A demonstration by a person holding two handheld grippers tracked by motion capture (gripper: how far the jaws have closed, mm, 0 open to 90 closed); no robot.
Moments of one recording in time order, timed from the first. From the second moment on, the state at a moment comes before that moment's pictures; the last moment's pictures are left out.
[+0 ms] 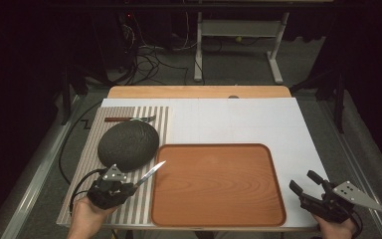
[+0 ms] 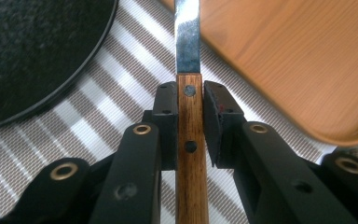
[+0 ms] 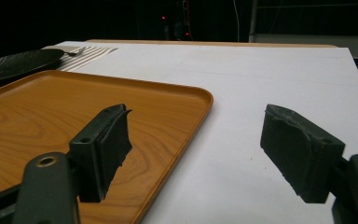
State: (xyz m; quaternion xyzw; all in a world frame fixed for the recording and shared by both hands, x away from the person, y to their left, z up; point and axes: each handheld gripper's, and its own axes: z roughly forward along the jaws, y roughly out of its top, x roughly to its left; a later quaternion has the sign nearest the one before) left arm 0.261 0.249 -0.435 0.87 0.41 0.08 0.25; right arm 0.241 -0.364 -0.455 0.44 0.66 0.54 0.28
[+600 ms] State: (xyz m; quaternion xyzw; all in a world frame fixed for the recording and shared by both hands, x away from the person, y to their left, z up) left arm 0.270 0.212 -0.423 0.88 0.38 0.08 0.27; right arm 0.242 -0.363 -0.456 0.44 0.67 0.53 0.28
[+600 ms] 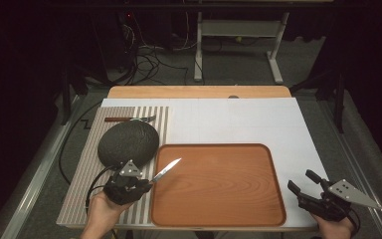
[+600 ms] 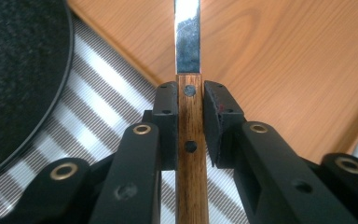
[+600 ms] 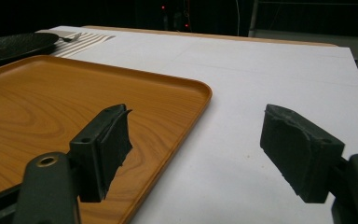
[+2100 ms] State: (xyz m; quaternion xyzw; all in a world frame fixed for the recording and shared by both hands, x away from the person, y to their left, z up) left arm 0.293 0.126 -0.423 0.90 0.35 0.06 0.27; right arm 0.246 -0.359 -0.456 0.43 0.69 0.51 0.29
